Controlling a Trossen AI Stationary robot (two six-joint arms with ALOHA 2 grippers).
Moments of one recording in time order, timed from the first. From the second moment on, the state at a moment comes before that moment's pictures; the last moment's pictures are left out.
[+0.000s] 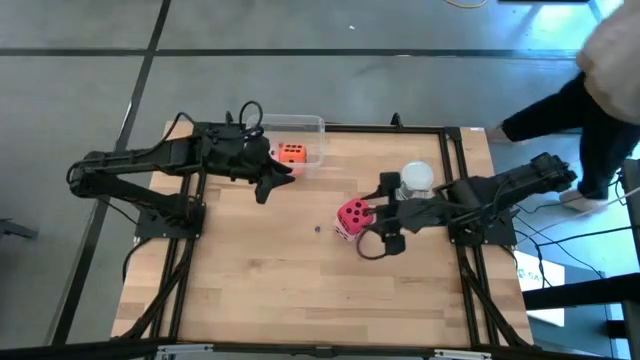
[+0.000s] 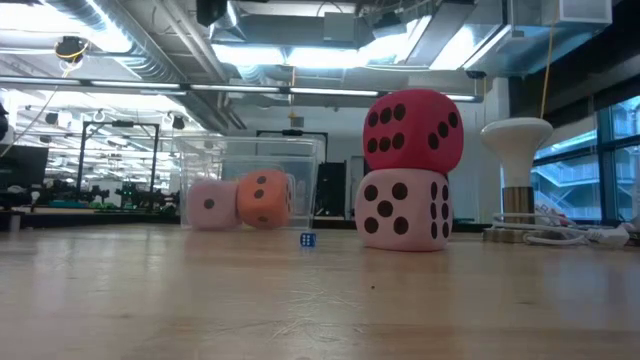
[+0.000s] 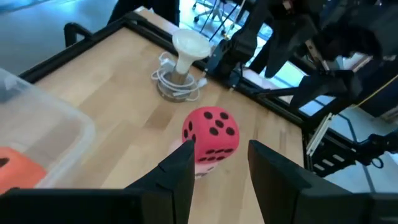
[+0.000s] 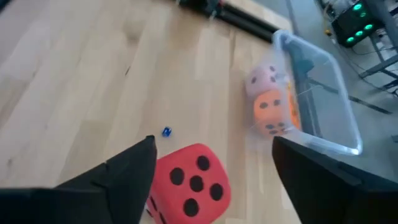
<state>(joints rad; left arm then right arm) 0.16 1.05 1.19 -0.51 0.01 -0.46 0.39 1.31 1.29 -0.73 0.46 -0.12</state>
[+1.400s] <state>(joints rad) 0.16 1.05 1.19 -0.58 0.02 -0.51 0.27 1.70 1.30 -0.88 0.46 -0.30</state>
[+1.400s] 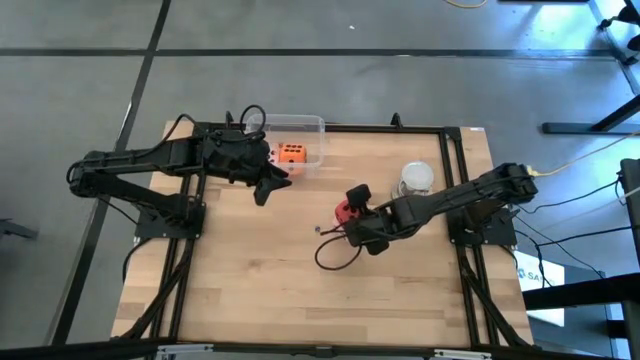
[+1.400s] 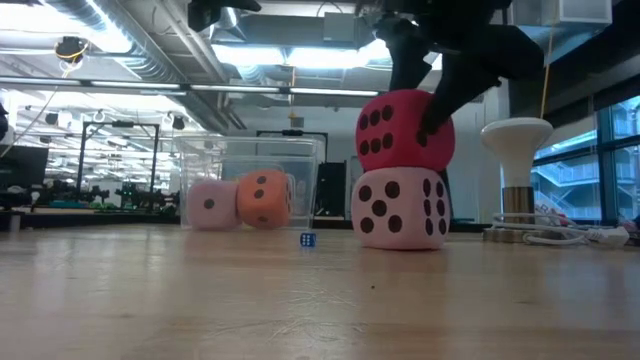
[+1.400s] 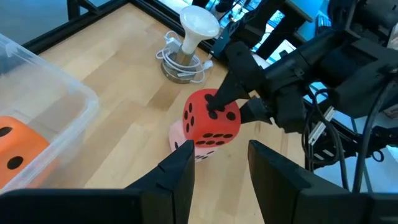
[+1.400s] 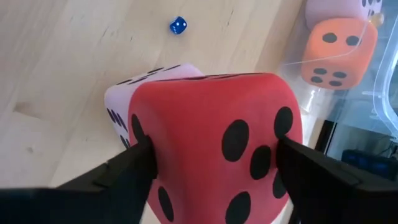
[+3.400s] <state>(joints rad) 0.02 1.02 1.19 -0.19 -0.02 0.21 0.30 1.32 1.57 -1.09 0.51 0.75</state>
